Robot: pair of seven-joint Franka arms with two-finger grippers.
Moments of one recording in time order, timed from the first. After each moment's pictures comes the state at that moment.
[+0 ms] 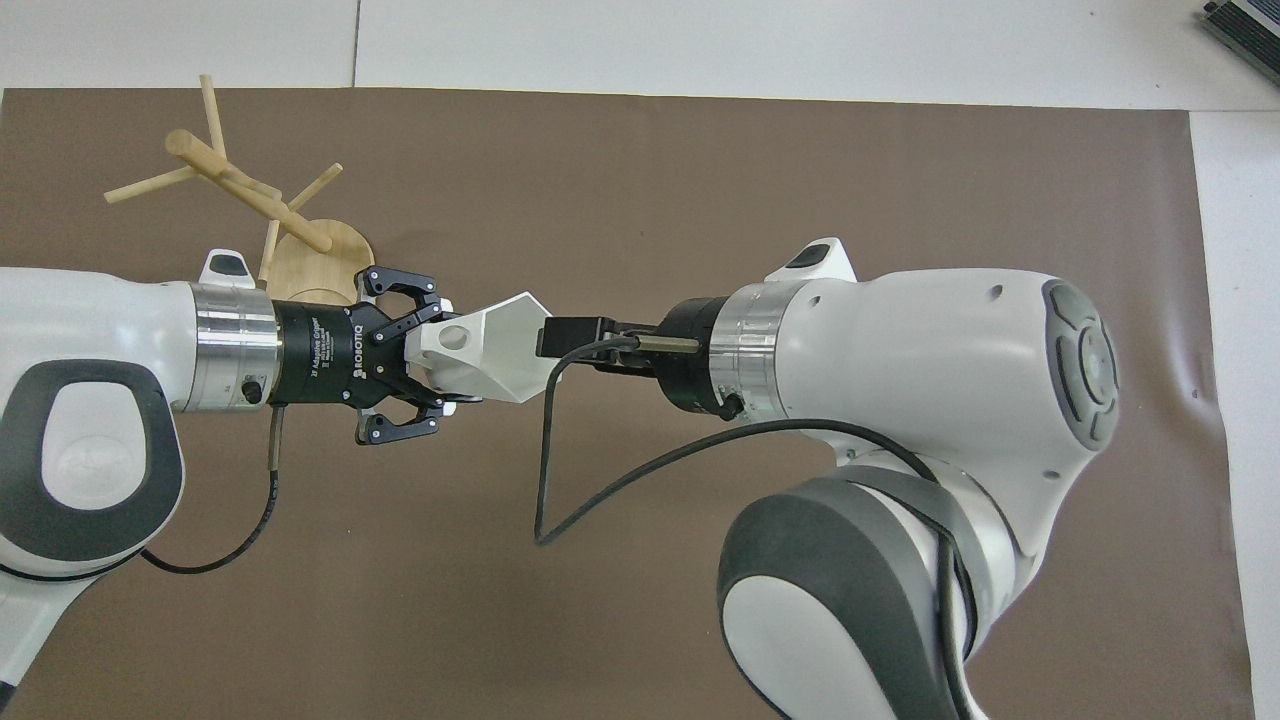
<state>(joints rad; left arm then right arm) -0.19 -0.09 -0.06 -2.08 -0.90 2.07 -1.38 -0.08 0.04 0.63 -1.80 0.61 2.27 0.35</state>
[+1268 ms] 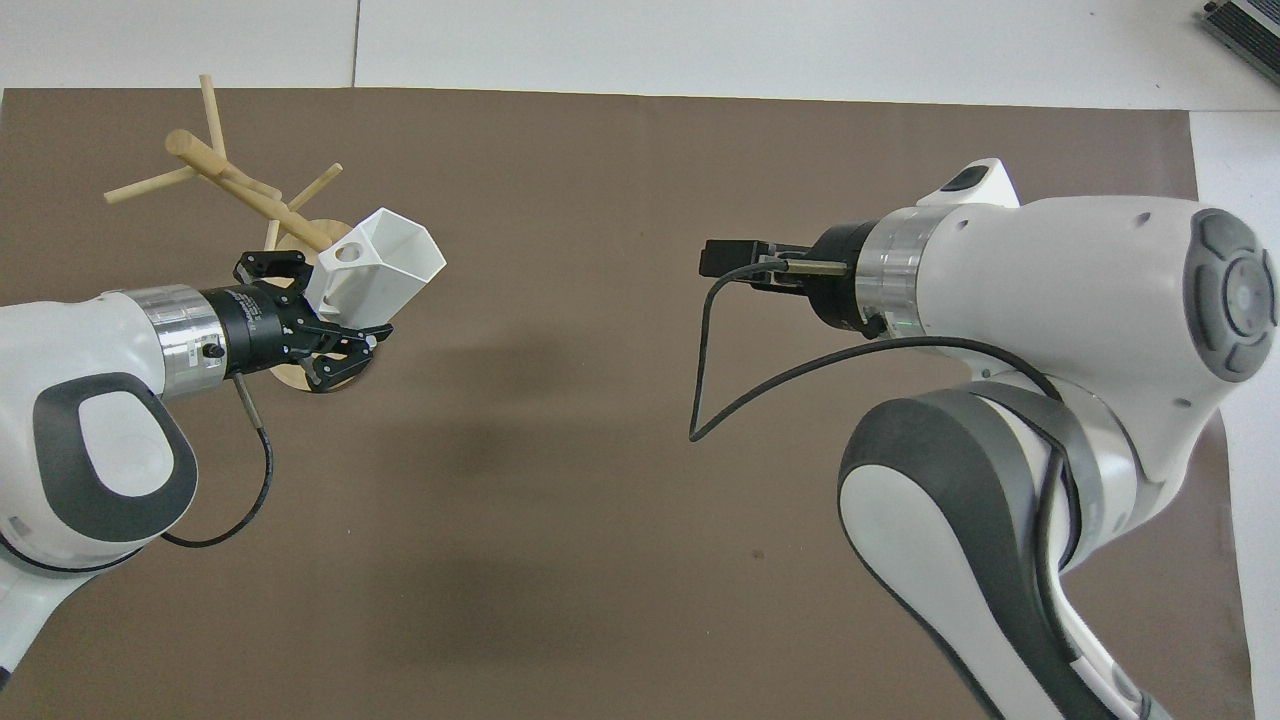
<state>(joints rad) -0.12 -0.05 -0.07 -2.20 -0.77 2.49 -1.83 -0.10 0.05 0.45 -1.80 0.29 2.26 0.28</state>
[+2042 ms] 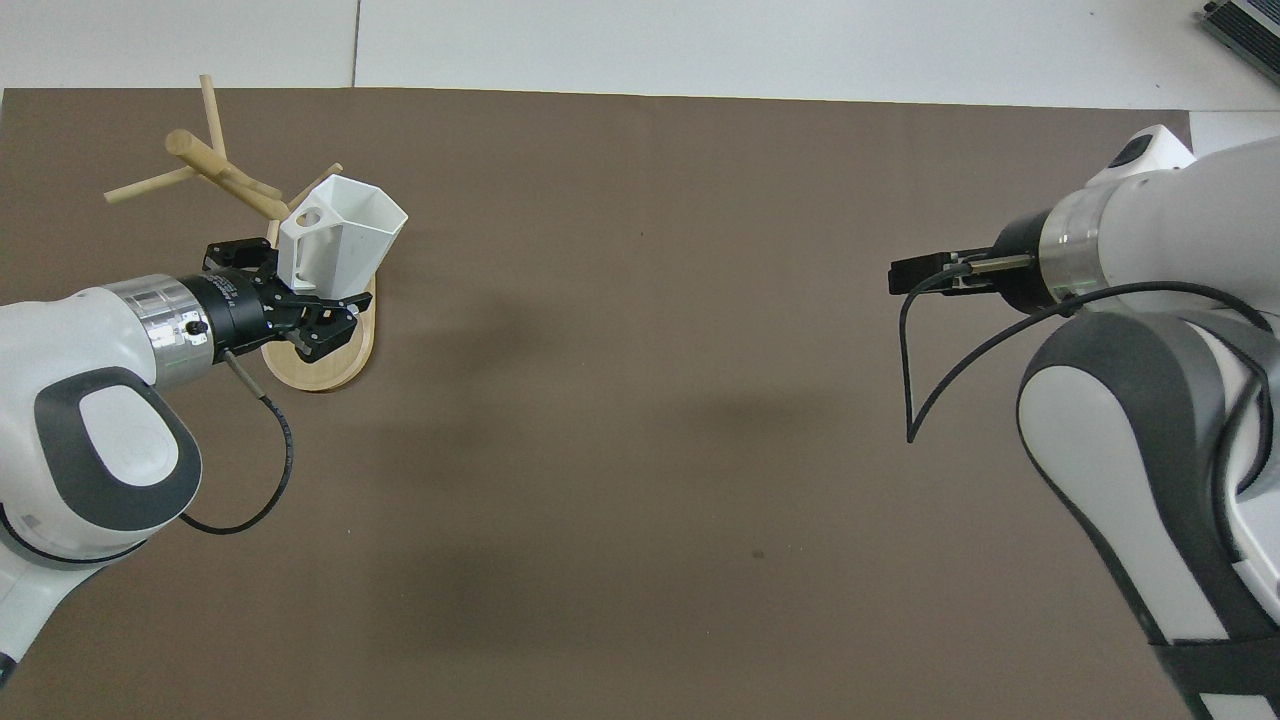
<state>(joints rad) -0.12 -0.02 -0.06 -2.20 -0.77 2.61 -1.99 -0.10 0.04 0.22 -1.76 0.14 1.97 0.02</state>
